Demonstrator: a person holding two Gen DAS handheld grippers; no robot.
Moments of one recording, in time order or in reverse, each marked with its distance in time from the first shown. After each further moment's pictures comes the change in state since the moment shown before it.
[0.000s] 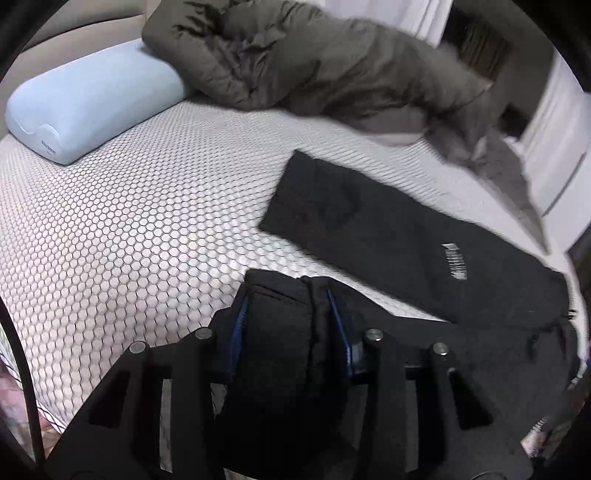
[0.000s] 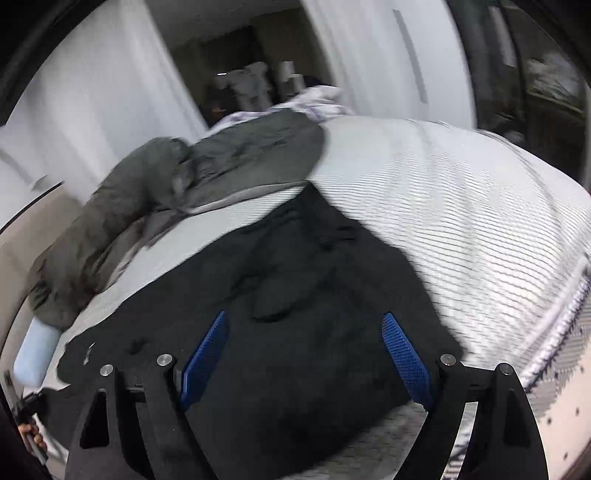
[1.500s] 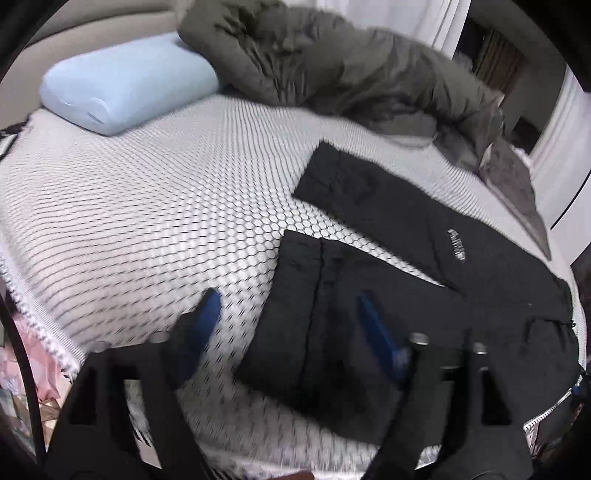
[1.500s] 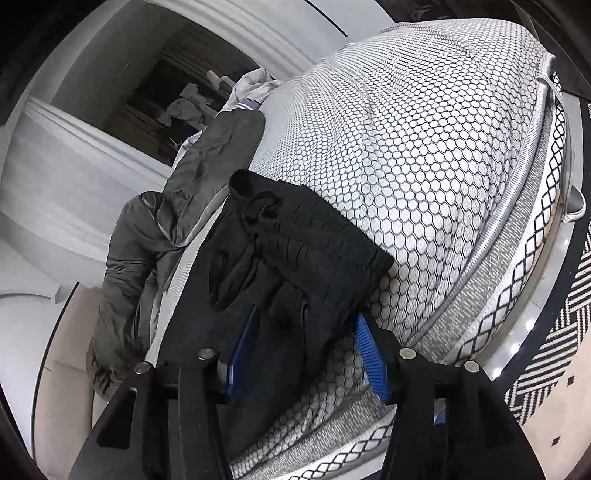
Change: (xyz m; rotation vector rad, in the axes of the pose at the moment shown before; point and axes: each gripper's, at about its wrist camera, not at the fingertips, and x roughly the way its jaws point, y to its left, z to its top) left arm -0.073 0.028 -0.055 -0.073 -0.073 -0.003; right arm 0.002 -0.108 -0.050 0.443 0.100 0.175
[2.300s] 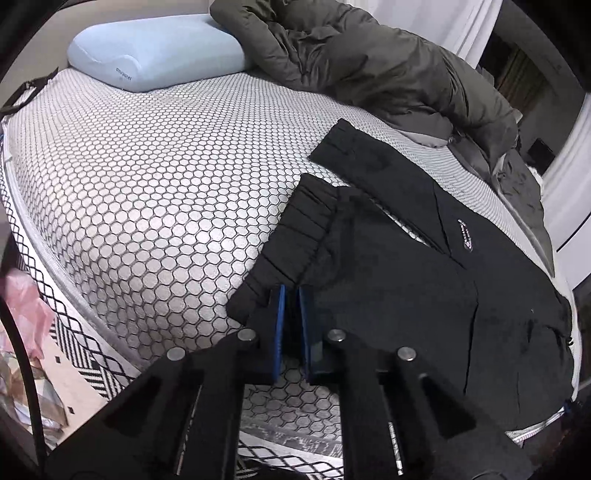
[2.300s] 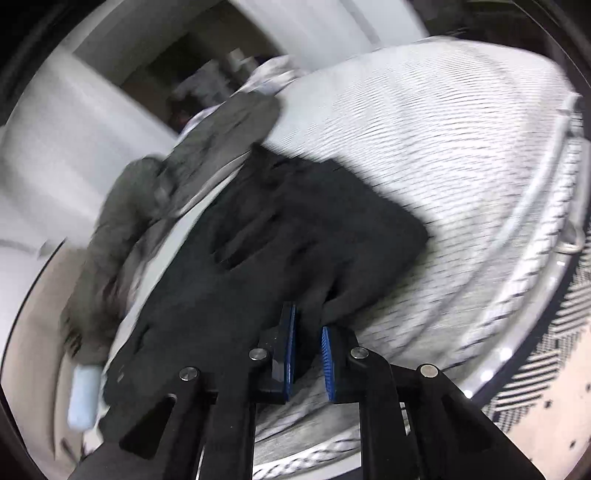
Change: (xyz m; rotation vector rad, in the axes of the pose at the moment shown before) left arm 0.011 0.004 -0.038 -0.081 0.045 0.049; right arm 0.020 0.036 -0.035 -0.141 -0.014 -0.095
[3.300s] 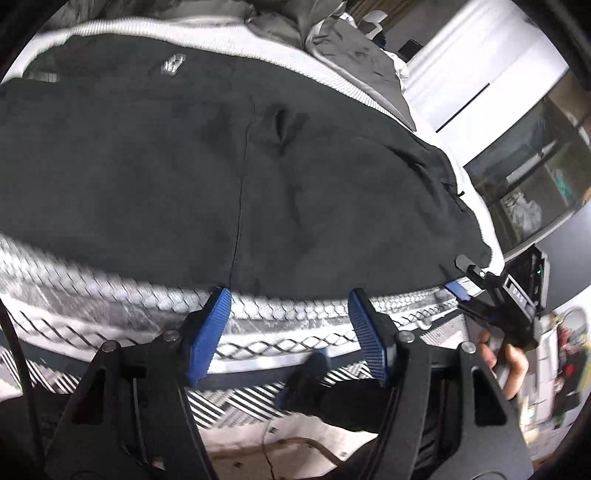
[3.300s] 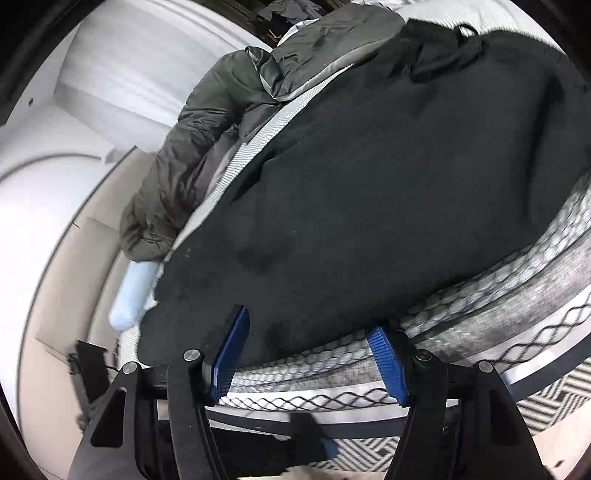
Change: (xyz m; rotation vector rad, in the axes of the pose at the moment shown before) left arm -0.022 -0.227 -0.149 0.266 0.352 -0.530; right arm 0.056 0.126 -0.123 -0.196 0.324 0.357
